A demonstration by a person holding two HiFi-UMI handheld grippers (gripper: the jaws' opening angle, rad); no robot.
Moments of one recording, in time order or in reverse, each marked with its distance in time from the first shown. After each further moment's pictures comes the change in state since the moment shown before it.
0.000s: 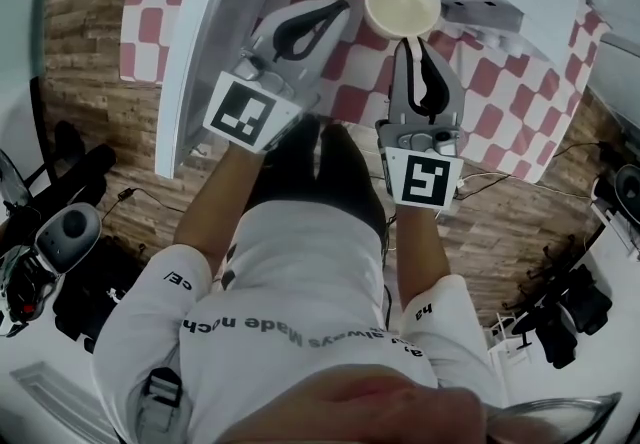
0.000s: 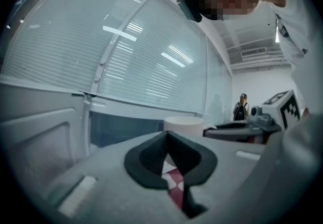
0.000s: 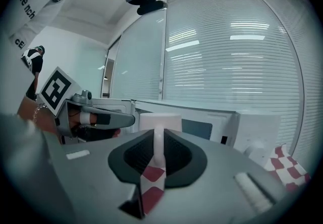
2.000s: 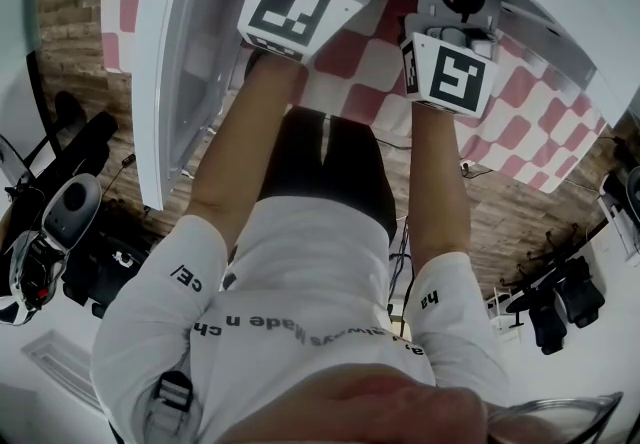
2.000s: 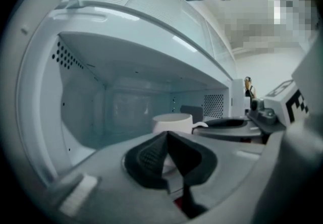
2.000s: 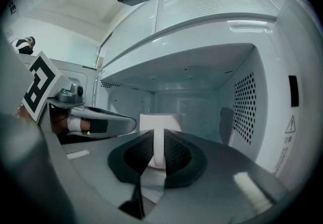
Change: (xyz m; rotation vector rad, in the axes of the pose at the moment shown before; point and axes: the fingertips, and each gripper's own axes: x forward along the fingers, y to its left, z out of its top) left arm 0.117 0.103 -0.074 0.131 0.050 0.061; right arm 0.156 -0.055 -0.089 -0.002 -0.015 -0.043
